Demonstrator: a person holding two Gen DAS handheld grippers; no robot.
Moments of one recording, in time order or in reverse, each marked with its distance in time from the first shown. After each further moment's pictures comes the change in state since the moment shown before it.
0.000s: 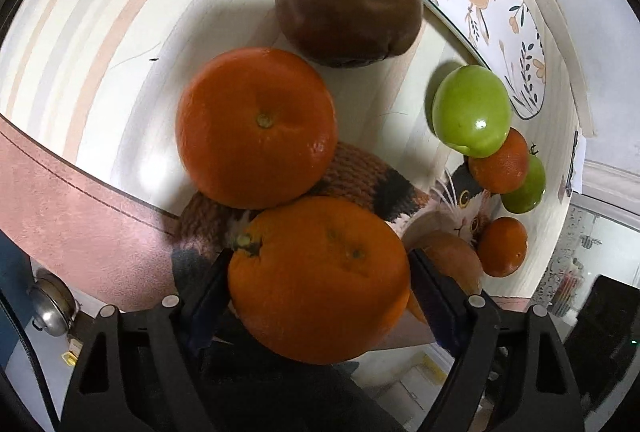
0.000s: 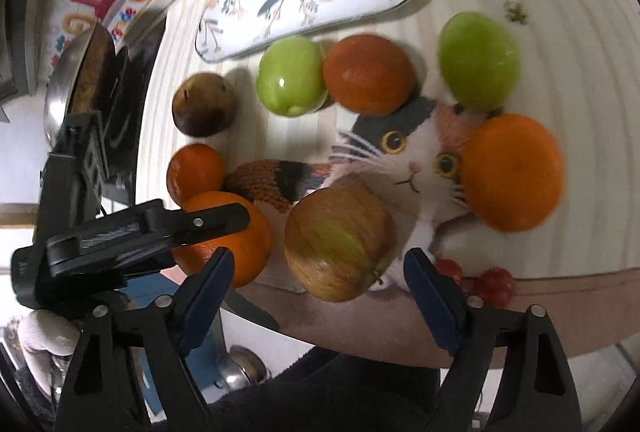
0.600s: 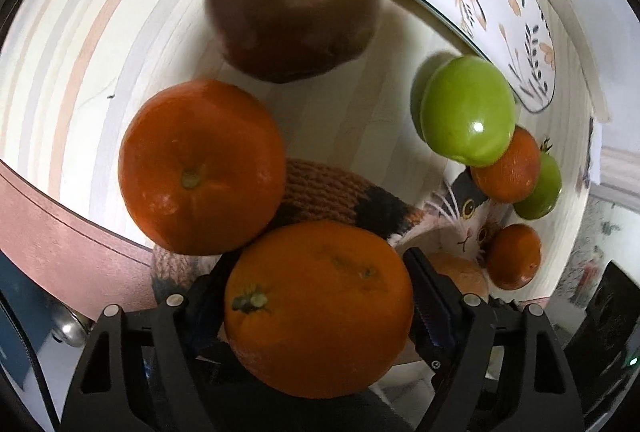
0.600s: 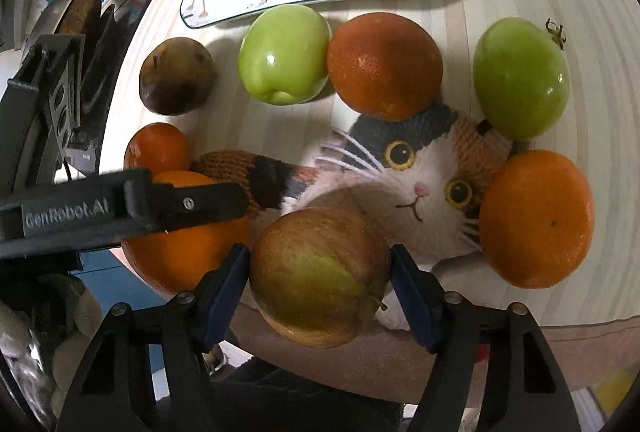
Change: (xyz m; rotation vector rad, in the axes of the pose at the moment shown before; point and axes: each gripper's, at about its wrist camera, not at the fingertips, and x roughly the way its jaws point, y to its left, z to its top) left arm 0.009 -0.016 0.024 0.075 -0.012 0.099; right arm 0.028 -0.001 0.013 -0.107 0.038 -0.105
